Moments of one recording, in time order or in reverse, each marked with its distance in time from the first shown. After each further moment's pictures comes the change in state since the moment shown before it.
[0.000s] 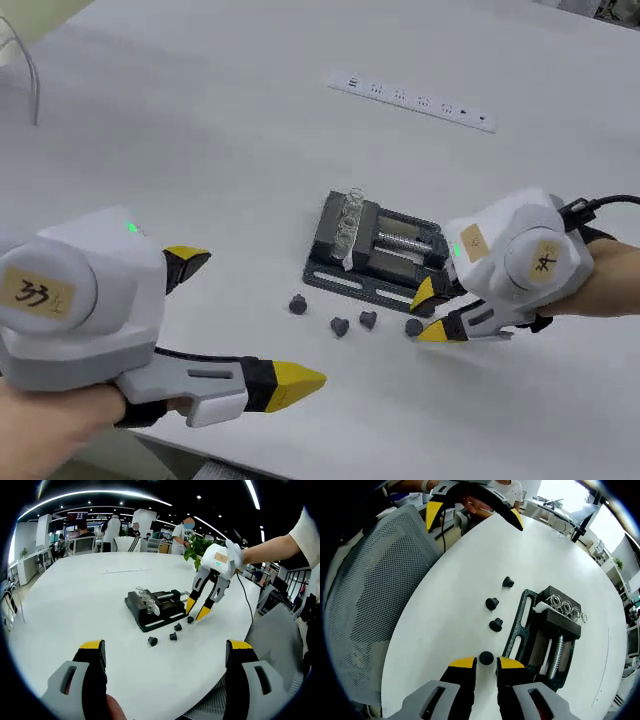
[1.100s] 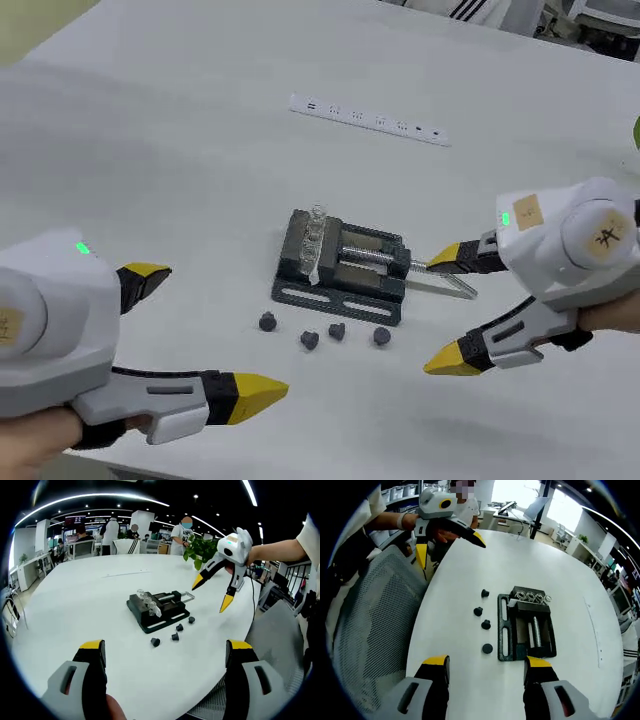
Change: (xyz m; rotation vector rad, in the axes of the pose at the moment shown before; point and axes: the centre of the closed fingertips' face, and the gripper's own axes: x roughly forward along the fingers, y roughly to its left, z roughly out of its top) left arm -0.003 0.001 0.006 0.038 -0.004 0.009; right arm -0.050 0.006 -0.001 0.282 -0.126 -0.137
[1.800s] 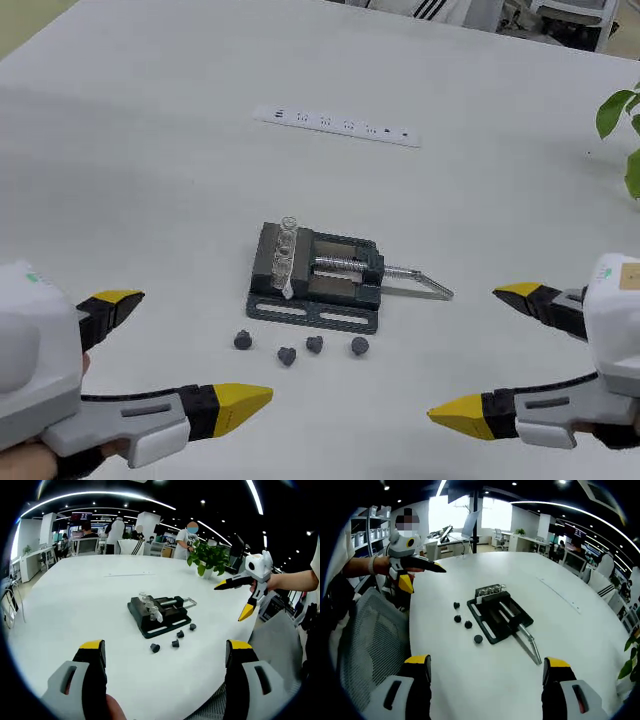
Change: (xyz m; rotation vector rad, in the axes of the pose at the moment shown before) left arm 0.008 0.001 0.008 -0.058 -0.030 0.010; right arm -0.047 0.010 -0.028 0.443 -0.230 -0.302
